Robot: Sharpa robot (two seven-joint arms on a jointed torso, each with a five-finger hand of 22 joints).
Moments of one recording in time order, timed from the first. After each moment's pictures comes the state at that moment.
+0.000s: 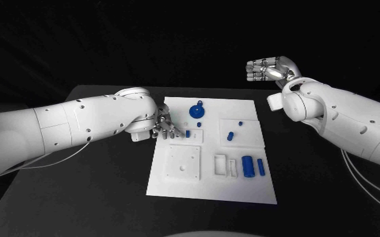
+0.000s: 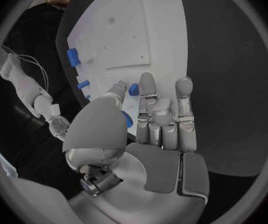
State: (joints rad) left arm 1.38 -0.63 -0.23 1.35 -0.93 0.11 -0.64; left_hand 1.10 -0.19 0.05 0.22 0.06 1.27 -0.01 0.06 0.62 1.47 -0.07 0.48 0.37 1.38 -0.12 1.27 0.77 0.02 1.24 -0.14 0.57 1.31; right arm 1.11 -0.68 0.26 1.12 -0.58 -0.35 0.15; right_hand 1.20 -0.06 0.36 -0.15 0.33 0.99 0.16 0.06 0.06 1.10 0.14 0.06 0.06 1.09 0.14 0.06 0.06 0.14 1.06 0.15 0.08 0.07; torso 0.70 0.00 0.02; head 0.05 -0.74
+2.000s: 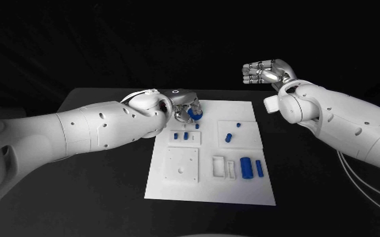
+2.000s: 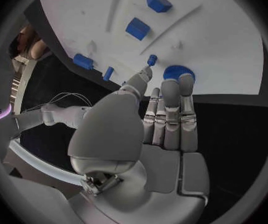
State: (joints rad) left arm 1.35 -0.52 -0.24 1.23 -1.42 -0.25 -0.01; left_hand 1.41 -0.14 0.19 -0.08 0.19 1.05 0.09 0.07 0.07 1.14 0.07 0.06 0.06 1.27 -0.04 1.11 0.38 0.07 1.20 -0.05 0.38 1.31; right arm 1.10 -0.67 0.26 1.12 -0.58 -0.35 0.15; right_hand 1.20 -0.06 0.35 -0.15 0.34 0.99 0.16 0.06 0.06 1.10 0.14 0.06 0.06 1.09 0.15 0.06 0.06 0.14 1.06 0.15 0.08 0.07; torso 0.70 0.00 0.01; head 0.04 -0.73
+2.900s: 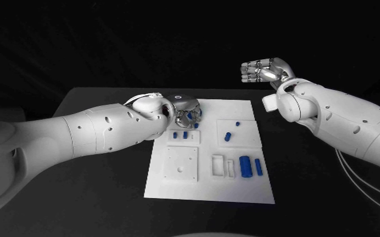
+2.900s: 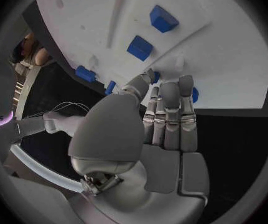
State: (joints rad) left arm 1.31 -0.48 -0.24 1.18 -1.47 -0.19 0.02; left_hand 1.41 -0.12 0.25 -0.07 0.19 1.09 0.09 0.07 0.07 1.22 0.05 0.06 0.06 1.30 -0.04 1.14 0.36 0.07 1.21 -0.06 0.41 1.31; right arm 1.10 -0.67 0.26 1.12 -0.58 -0.35 0.15; right_hand 1.20 -0.06 0.35 -0.15 0.34 0.99 0.16 0.06 0.06 1.10 0.14 0.06 0.06 1.09 0.15 0.06 0.06 0.14 1.06 0.15 0.08 0.07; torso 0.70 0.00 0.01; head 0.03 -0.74
